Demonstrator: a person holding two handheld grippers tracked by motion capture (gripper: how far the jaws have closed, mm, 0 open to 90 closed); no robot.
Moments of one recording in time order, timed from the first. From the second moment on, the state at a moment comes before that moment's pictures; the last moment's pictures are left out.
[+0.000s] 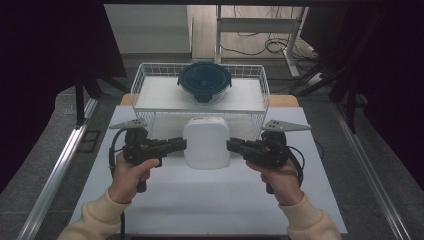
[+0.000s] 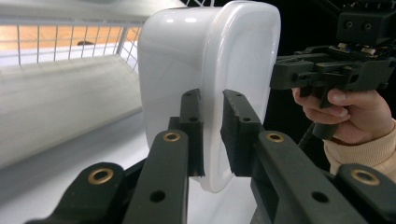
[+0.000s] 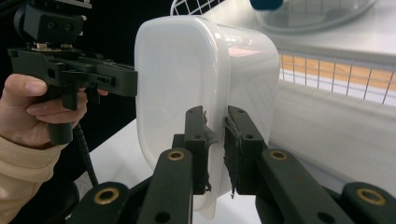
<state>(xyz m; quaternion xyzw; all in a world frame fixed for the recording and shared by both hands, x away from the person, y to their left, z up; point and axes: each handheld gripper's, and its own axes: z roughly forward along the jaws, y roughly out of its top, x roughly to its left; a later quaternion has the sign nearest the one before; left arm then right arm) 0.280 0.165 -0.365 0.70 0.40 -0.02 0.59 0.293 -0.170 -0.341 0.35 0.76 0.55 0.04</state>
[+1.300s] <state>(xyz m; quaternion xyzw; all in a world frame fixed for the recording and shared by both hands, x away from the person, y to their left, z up) 0.315 0.171 -0.280 0.71 0.37 0.03 0.60 0.329 -0.164 -0.265 0.31 0.75 0.58 0.08</state>
